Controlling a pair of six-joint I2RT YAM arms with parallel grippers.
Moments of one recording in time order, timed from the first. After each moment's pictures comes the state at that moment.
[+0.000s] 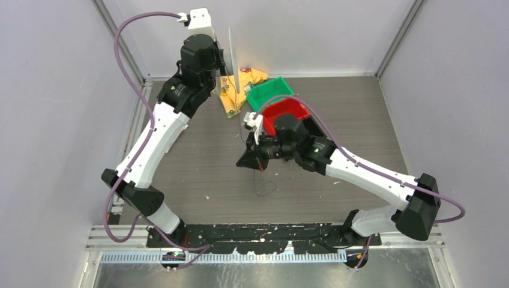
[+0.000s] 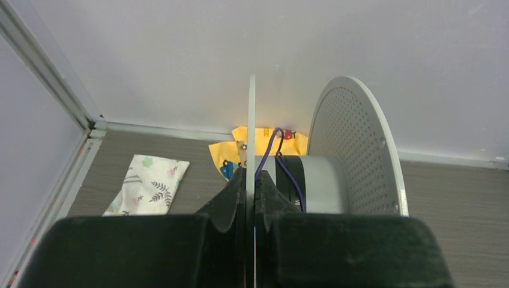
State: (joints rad) left arm -0.57 1.58 1.95 -0.47 -0.62 -0.15; right arm 0.92 1.32 1.14 -0.16 -0.46 0.17
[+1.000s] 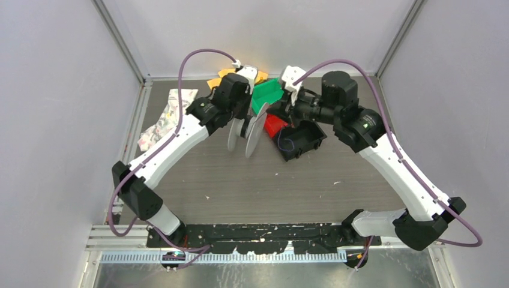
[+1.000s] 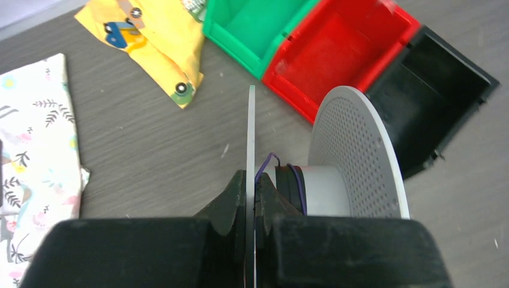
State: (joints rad) left arm -0.70 1.60 1.66 -0.64 -0.33 -0.15; right arm 0.69 1.26 1.55 -0.52 -0.44 -0.27
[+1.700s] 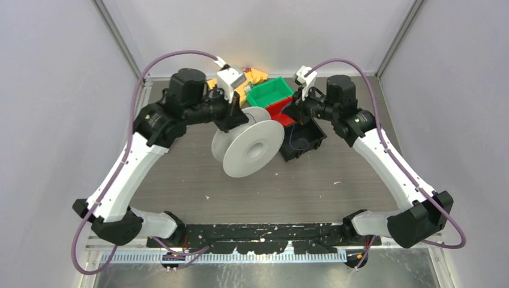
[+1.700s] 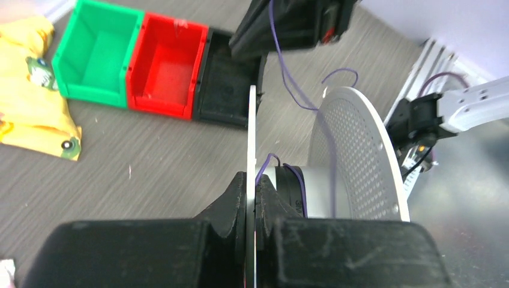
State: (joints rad) left arm -0.67 1.34 1.76 -0.91 0.32 0.00; right arm 0.42 1.28 1.32 -0.38 -0.52 -0.16
